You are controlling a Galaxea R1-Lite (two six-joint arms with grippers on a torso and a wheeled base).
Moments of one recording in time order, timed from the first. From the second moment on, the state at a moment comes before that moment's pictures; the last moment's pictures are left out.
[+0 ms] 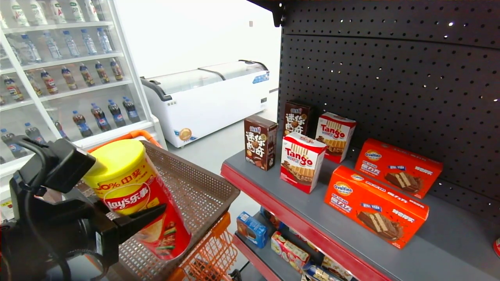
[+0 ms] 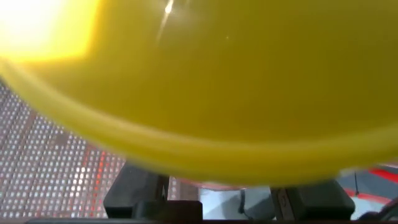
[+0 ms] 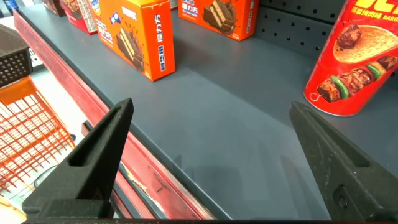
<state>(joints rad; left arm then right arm) -0.39 1.17 -0.53 -0.30 -0.13 0.06 0.00 0.00 0.00 0.00 0.02 0.00</state>
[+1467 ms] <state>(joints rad) -0.71 1.17 -0.52 -0.25 -0.33 0.04 0.00 0.00 0.00 0.00 0.02 0.00</state>
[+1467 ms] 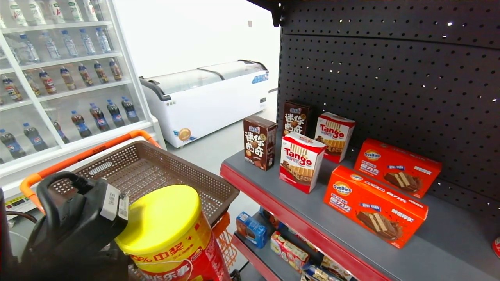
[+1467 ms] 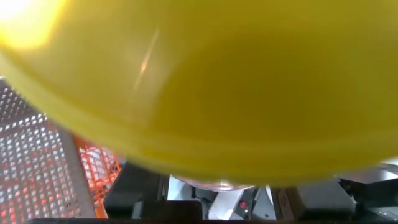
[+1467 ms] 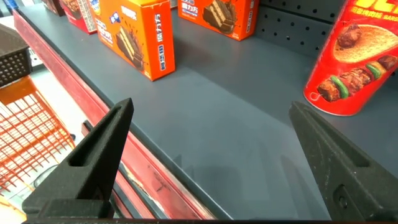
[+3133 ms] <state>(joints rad) -0.70 1.16 -0.47 -0.25 -0.35 0.04 0.00 0.00 0.00 0.00 0.02 0.00</state>
